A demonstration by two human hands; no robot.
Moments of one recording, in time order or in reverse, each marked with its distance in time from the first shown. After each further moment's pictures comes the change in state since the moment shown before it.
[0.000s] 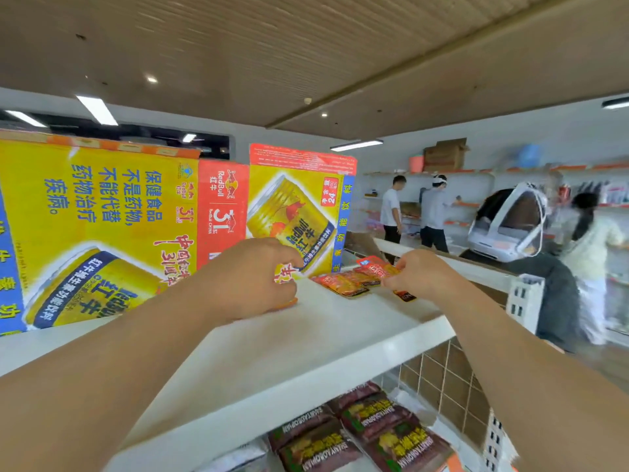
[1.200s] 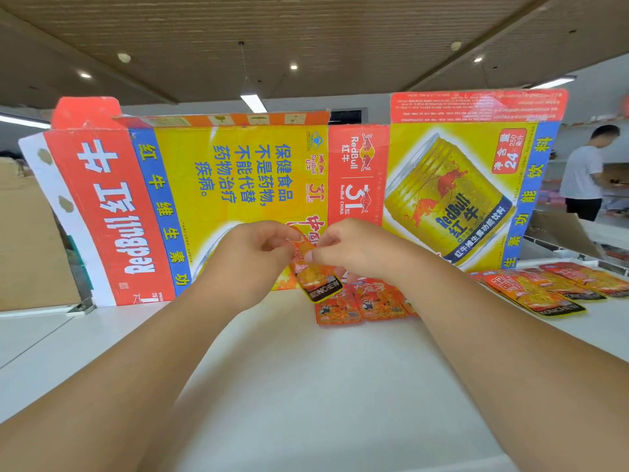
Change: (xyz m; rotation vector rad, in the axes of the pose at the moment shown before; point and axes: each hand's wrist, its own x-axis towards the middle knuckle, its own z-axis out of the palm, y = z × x) left_hand -0.058 -0.120 -0.013 -0.406 0.435 -0.649; right_hand 0.007 -0.261 0.109 0.404 -0.432 -0.773
